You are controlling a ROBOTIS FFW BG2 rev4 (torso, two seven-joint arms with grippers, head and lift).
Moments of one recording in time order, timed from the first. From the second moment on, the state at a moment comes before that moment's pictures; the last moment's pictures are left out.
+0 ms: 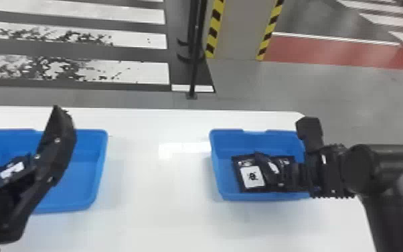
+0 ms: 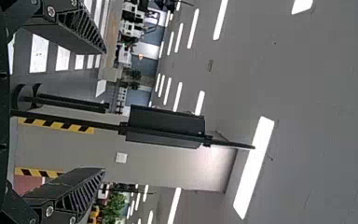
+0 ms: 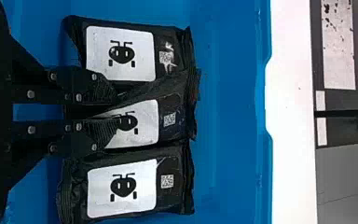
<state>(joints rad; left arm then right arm) 0.71 0.07 -0.06 -2.43 0.20 -0.21 -0.10 -0.14 -0.30 -0.12 -1.87 -0.34 1.54 0.02</state>
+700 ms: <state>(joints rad) 0.71 0.07 -0.06 -2.42 0.20 -0.25 -0.09 -0.01 -0.27 -0.16 -2.11 -0.35 1.32 -0.02</state>
